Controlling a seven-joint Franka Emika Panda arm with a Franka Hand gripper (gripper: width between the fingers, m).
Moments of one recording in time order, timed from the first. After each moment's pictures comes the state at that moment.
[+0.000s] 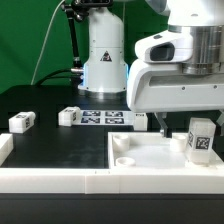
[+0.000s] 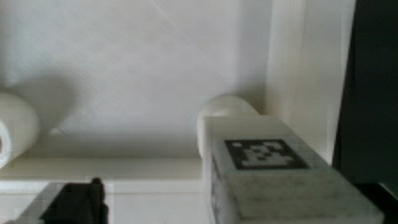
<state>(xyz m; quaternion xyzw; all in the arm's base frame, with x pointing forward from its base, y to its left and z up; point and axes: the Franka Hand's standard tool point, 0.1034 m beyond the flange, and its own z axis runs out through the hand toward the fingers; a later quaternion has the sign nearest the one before) 0.625 0.109 0.074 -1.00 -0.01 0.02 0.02</state>
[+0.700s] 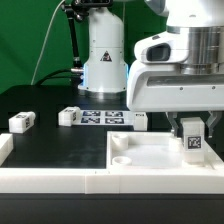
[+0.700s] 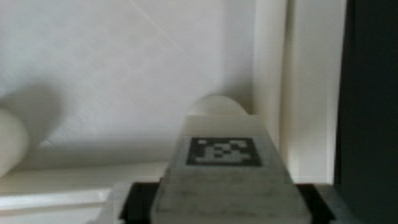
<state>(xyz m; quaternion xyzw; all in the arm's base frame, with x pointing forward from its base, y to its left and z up) 0.626 0.110 0.072 -0.99 0.13 0.01 0.03</state>
